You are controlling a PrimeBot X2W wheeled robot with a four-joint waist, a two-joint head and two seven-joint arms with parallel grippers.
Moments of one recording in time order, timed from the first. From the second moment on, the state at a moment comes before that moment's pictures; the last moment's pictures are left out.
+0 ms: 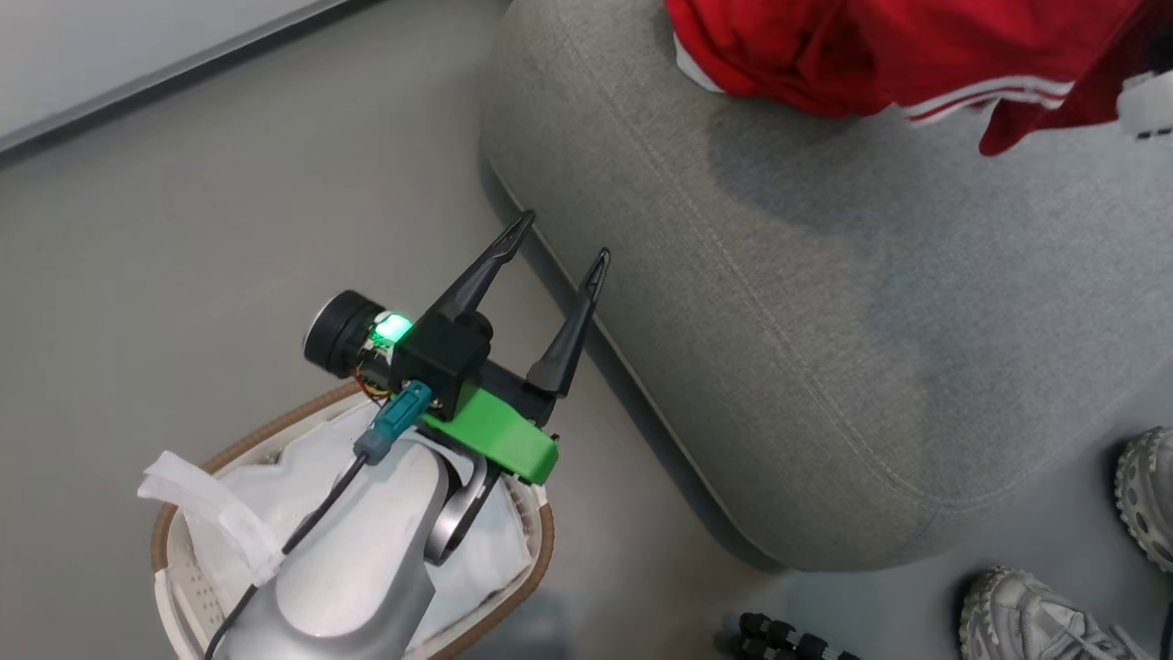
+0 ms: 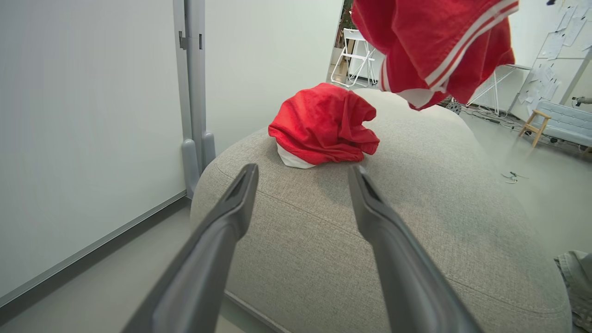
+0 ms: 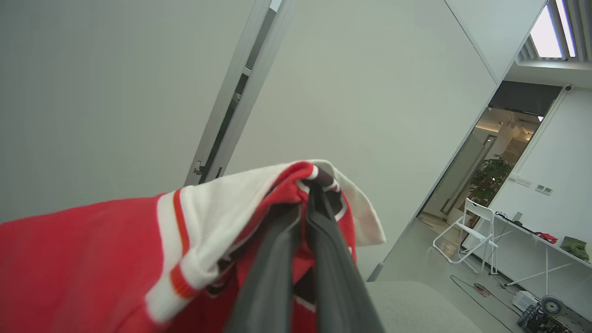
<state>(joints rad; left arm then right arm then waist) -0.52 0.14 -0.59 0.29 -0.29 -0.13 -0.26 -0.84 -0.33 -0.05 0.27 0.07 0.13 -0.26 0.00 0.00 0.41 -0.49</state>
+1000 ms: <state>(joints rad) -0.53 0.13 -0.63 0.27 -0.34 -0.13 -0.26 -0.64 -0.18 -0.31 0.54 -0.02 0.13 -0.26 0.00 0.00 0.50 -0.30</state>
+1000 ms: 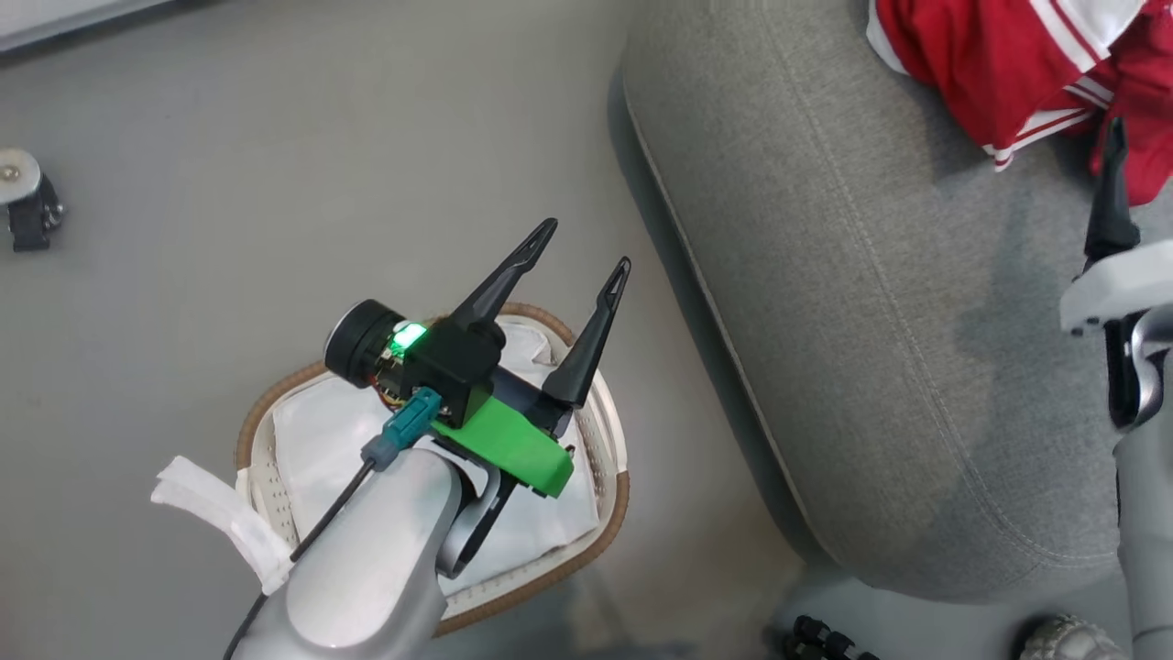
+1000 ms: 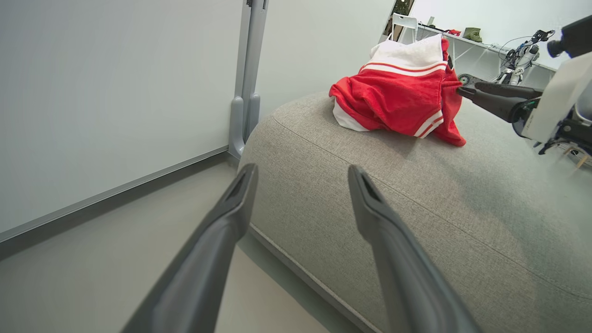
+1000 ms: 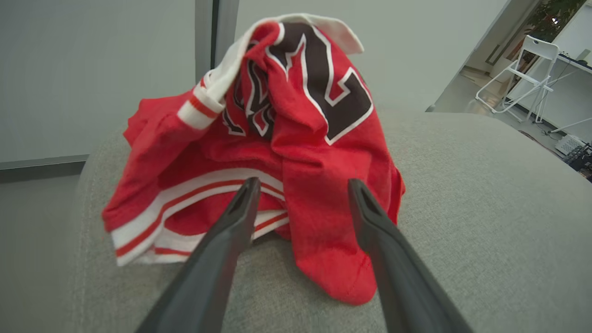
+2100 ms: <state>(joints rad) -0.23 0.06 -0.09 0.34 -0.17 -0.09 -0.26 -0.41 -0.05 -0.04 0.39 0.15 0.13 -0.26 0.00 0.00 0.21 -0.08</state>
